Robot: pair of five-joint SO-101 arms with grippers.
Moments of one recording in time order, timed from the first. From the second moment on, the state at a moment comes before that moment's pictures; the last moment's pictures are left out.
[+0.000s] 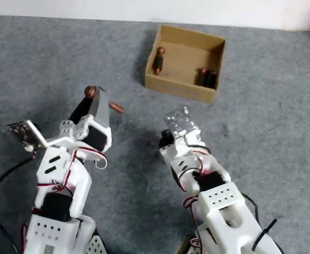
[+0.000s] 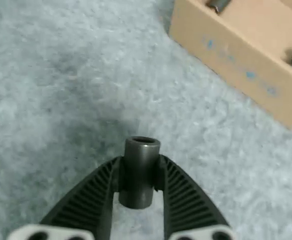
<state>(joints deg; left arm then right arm) 6.3 -84.9 77.1 16.9 44.2 -28.0 -48.6 74.1 19.0 10.9</state>
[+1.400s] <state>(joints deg) 25.2 -84.9 80.2 23.7 37.4 -36.7 -104.6 95.5 39.9 11.1</state>
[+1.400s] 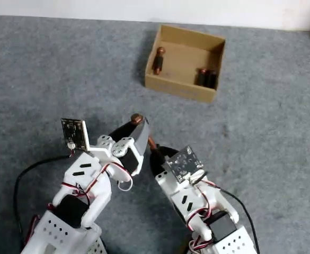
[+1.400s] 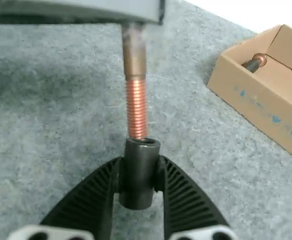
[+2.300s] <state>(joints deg) 25.2 -84.9 83.0 22.8 39.3 -38.1 -104.6 93.8 43.6 11.2</state>
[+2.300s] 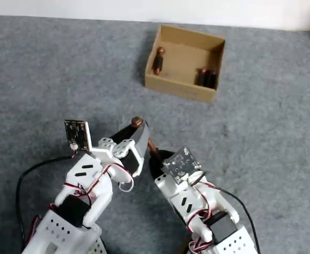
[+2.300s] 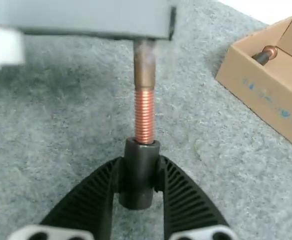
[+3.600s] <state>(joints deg) 34.8 -84.9 89.1 22.7 35.4 -34.4 -104.7 91.1 43.6 11.4</state>
